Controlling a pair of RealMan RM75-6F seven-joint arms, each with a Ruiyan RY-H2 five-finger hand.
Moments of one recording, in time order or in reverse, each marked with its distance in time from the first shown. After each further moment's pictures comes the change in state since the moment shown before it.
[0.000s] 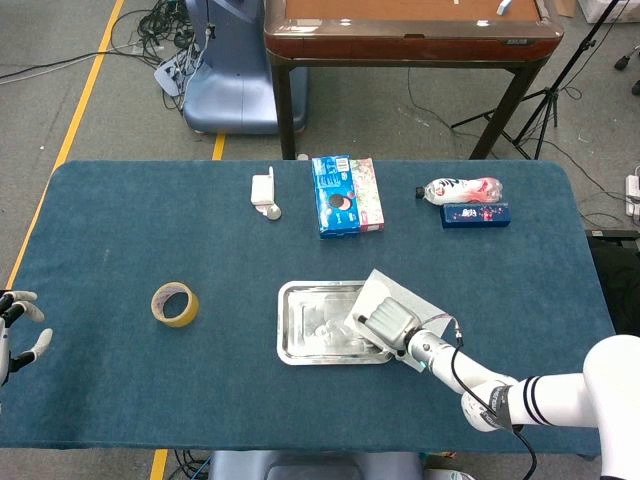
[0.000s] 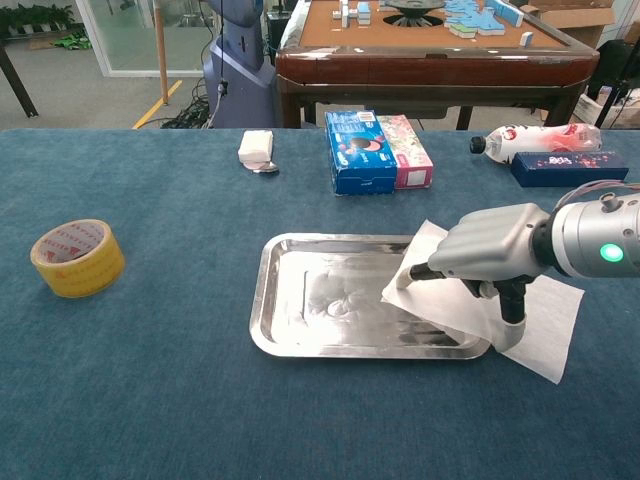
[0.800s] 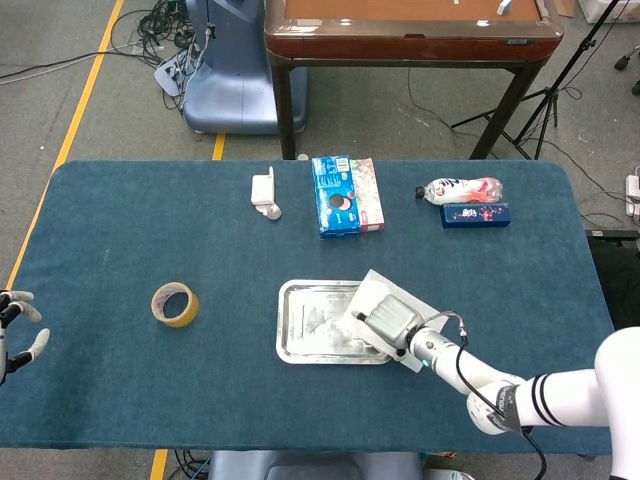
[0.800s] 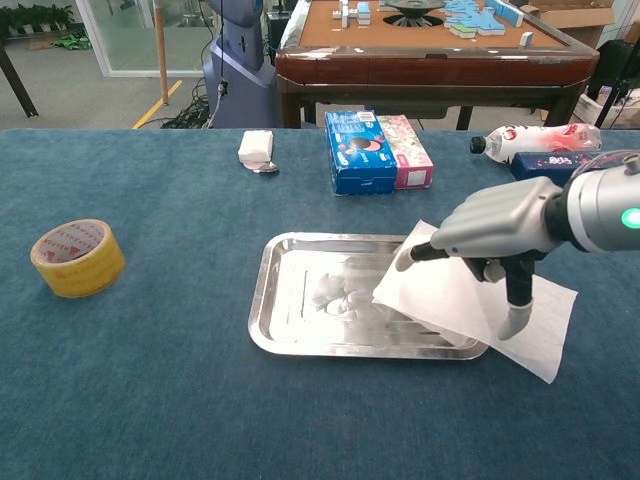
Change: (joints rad) left arm 0.003 0.002 -0.001 -0.004 0.002 0.002 0.003; right arm 0.064 0.111 -0.036 -0.132 0.023 0.042 0.072
